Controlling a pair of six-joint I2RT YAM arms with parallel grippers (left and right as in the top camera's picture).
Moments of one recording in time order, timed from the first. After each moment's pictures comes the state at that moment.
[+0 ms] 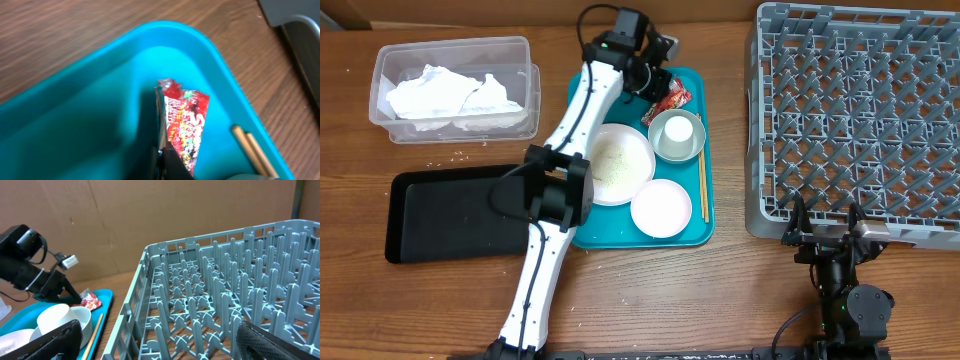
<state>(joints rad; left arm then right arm) -0.31 2.76 2.64 -0.99 0.44 0.08 0.00 0.01 0.02 -0.03 0.04 0.20</state>
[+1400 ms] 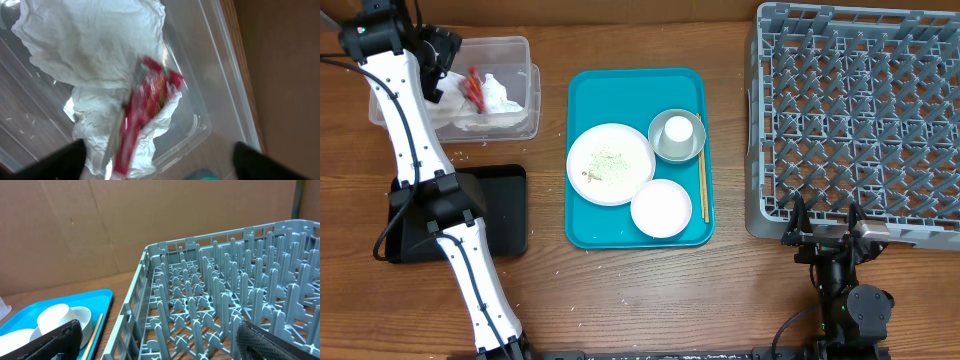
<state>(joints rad) 0.31 2.73 3.12 -1.52 0.10 -0.93 0.00 0.01 0.02 -0.03 0.04 0.20</state>
